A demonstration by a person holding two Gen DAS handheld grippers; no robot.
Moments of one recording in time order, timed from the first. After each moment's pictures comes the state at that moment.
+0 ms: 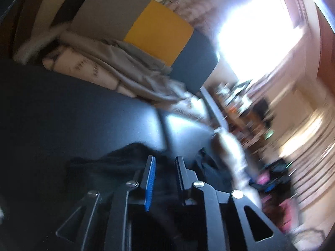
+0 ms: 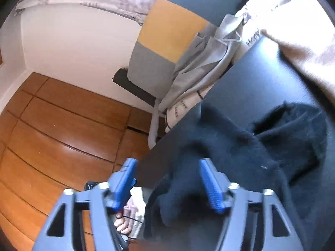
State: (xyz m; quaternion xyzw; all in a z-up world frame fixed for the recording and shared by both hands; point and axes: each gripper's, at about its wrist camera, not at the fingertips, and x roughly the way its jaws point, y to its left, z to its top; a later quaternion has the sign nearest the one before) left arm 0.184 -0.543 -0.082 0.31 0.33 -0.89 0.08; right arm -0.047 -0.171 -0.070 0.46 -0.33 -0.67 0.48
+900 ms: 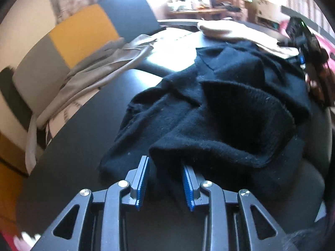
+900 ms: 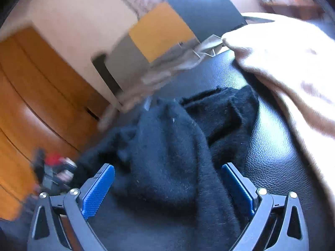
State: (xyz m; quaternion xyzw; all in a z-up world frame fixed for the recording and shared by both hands) left arm 0.158 -0.458 -0.129 0.46 -0.13 -0.88 0.00; right arm -0.002 -0.128 -0.148 0.40 -0.22 -0.78 0.43
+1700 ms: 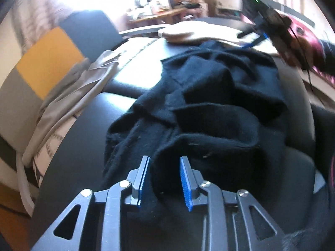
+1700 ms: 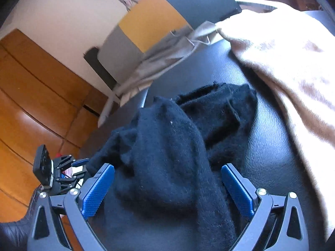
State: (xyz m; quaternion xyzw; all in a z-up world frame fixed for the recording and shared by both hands) left arm 0.134 -0.440 -0.115 0.45 -0.20 -0.86 -0.11; right arm -0.014 -0.143 -0.125 0.47 -0.16 -0.77 0.40
